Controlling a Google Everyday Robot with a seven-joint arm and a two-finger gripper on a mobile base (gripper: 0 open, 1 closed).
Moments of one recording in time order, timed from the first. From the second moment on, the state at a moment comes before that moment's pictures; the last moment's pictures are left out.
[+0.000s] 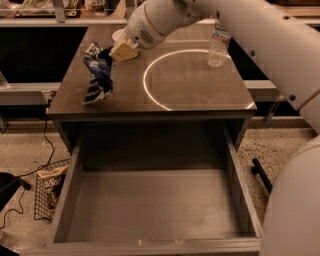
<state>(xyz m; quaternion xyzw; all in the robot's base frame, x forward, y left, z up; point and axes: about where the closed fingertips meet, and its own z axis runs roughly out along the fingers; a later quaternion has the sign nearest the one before) 0.660 0.107 0.958 -0.62 0.65 0.20 0.39</state>
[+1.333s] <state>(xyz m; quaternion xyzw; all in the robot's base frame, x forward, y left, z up) 0.543 0.041 1.044 -0.62 0.61 0.18 0.47</state>
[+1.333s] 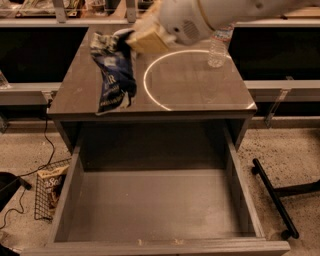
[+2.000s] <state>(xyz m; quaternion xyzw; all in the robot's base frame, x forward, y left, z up) 0.477 -0.037 0.938 -0.53 0.64 0.28 0.49</state>
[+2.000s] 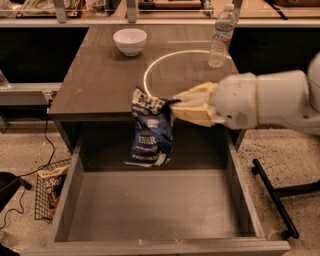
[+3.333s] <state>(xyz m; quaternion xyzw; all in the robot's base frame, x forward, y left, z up) 0.455 -0.070 0.805 -0.46 0.67 0.35 0.46</state>
